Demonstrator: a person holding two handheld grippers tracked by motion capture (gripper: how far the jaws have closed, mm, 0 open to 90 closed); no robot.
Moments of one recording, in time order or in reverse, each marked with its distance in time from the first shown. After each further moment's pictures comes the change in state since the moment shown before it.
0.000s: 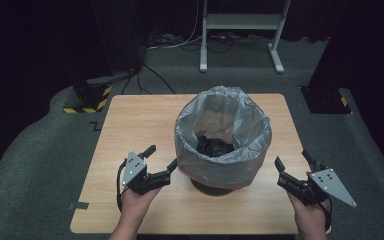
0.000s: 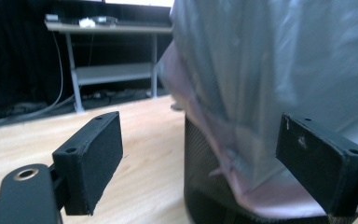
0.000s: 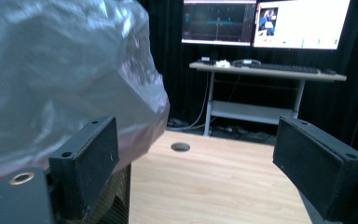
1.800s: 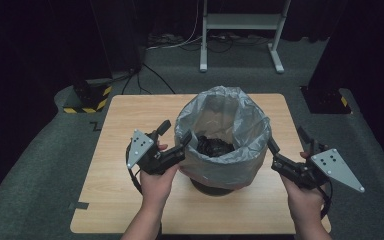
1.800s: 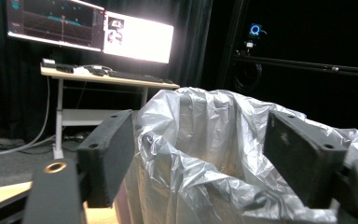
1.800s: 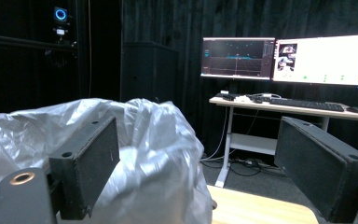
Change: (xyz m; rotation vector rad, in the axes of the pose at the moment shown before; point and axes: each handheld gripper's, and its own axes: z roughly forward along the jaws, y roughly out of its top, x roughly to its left) left arm -0.031 0.073 0.026 -0.184 -0.013 -0.123; right arm 0.030 0.080 0.014 -0.107 0.080 0.009
